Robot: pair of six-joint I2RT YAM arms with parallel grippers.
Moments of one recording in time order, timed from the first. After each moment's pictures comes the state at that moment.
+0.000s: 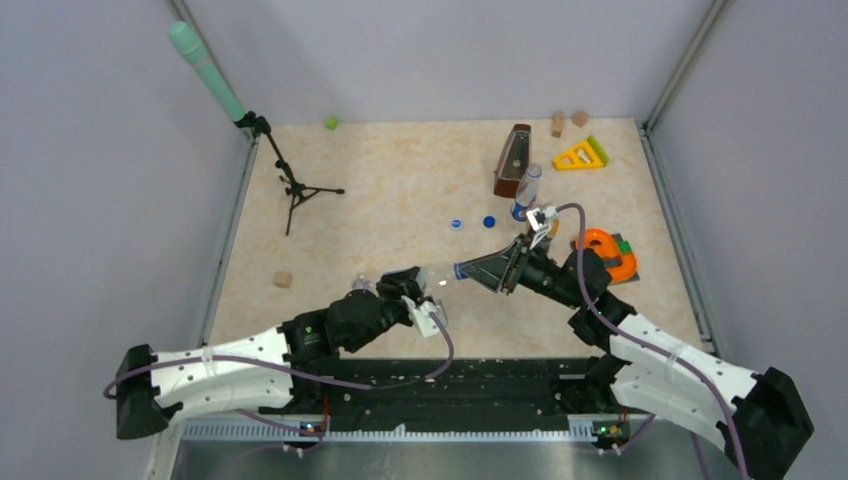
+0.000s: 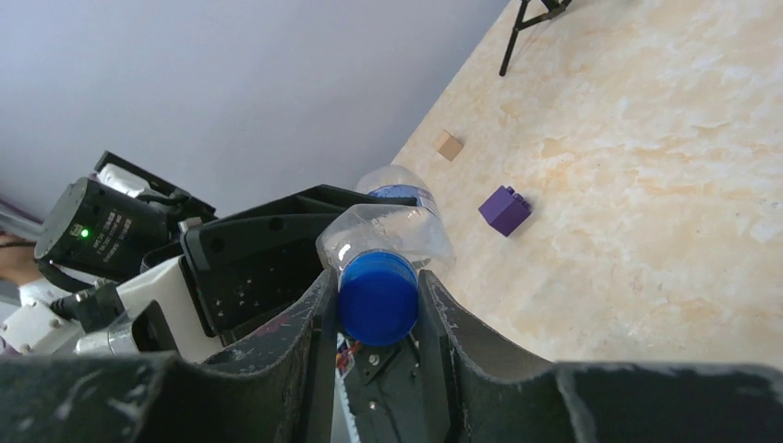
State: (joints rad) left arm -1.20 0.78 0.50 0.04 -0.35 0.76; right arm 0.73 0.84 0.42 0.48 -0.34 0.86
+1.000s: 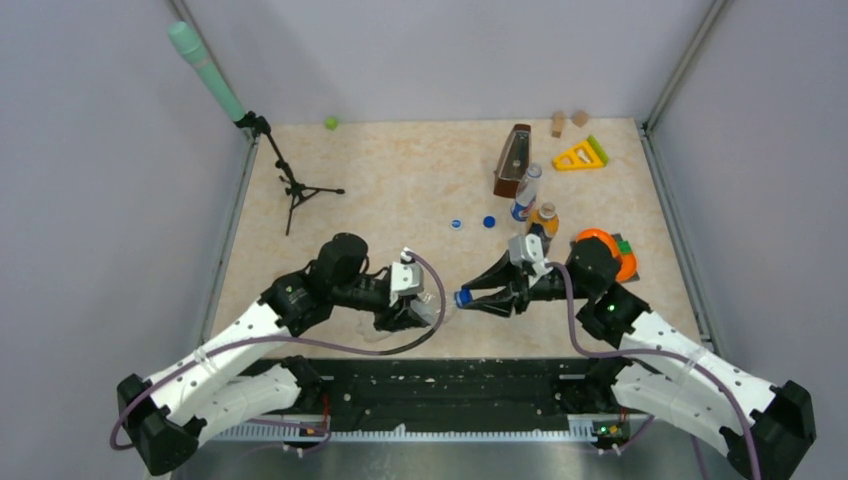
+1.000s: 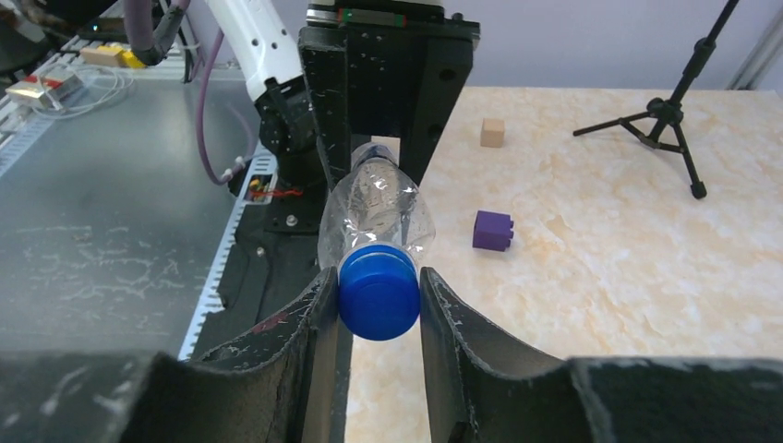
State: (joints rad) left arm -0.78 0.90 0.79 -0.49 0.74 0.32; right arm 0.73 0.80 0.56 0.24 -0.88 -0.03
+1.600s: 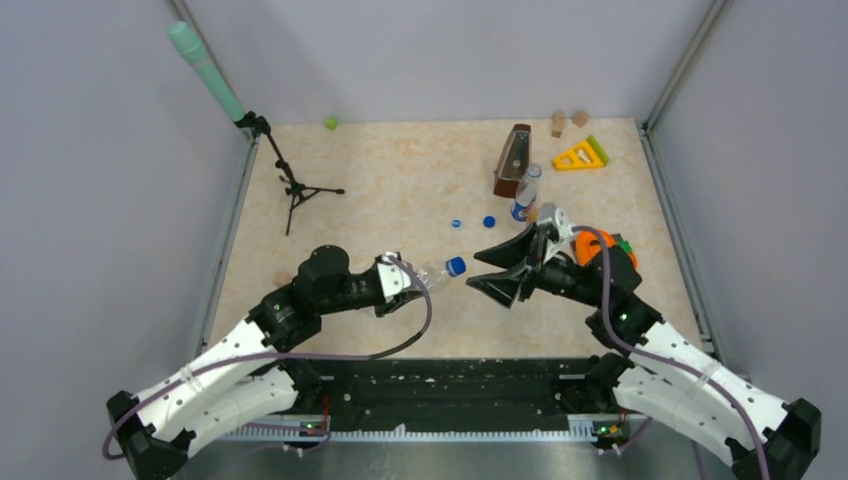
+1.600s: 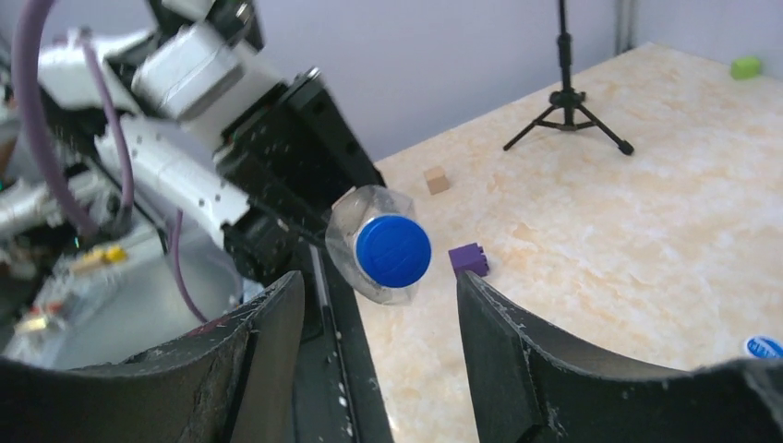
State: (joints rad) left arm -0.81 0.75 0.71 -0.27 0.44 0.35; right arm 0.73 0.70 0.55 0.32 -0.57 0.32
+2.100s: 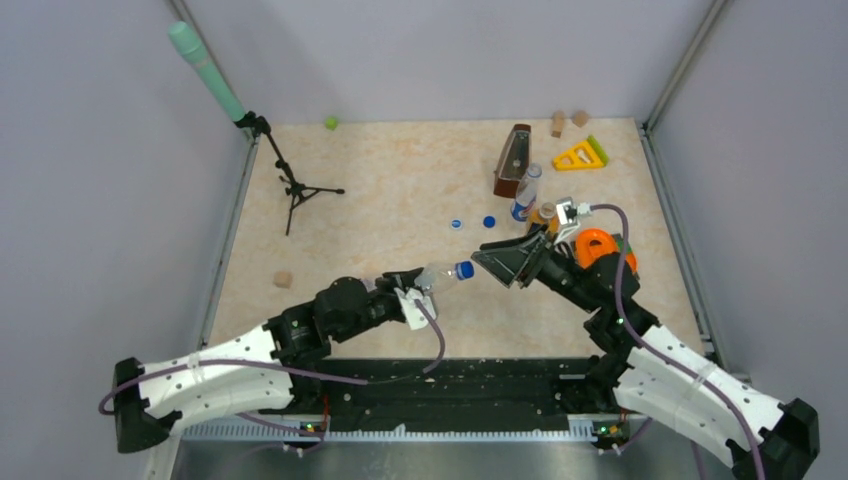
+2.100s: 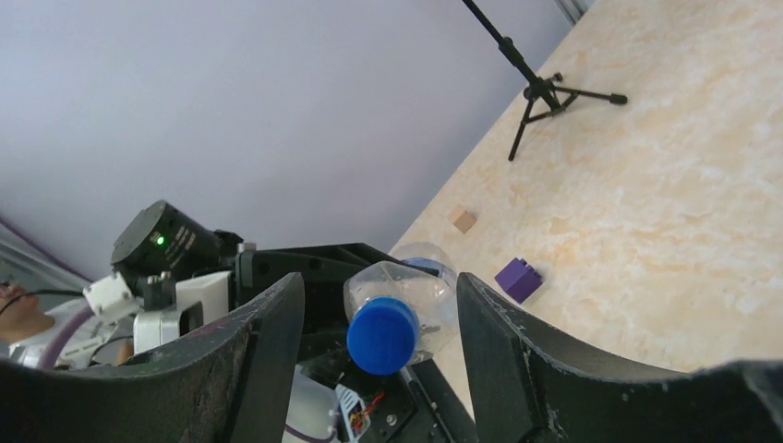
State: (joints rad) left arm -1.10 0.72 0.59 -0.07 -0.08 0.60; right arm 0.73 0.66 0.48 0.38 -0.25 0.81
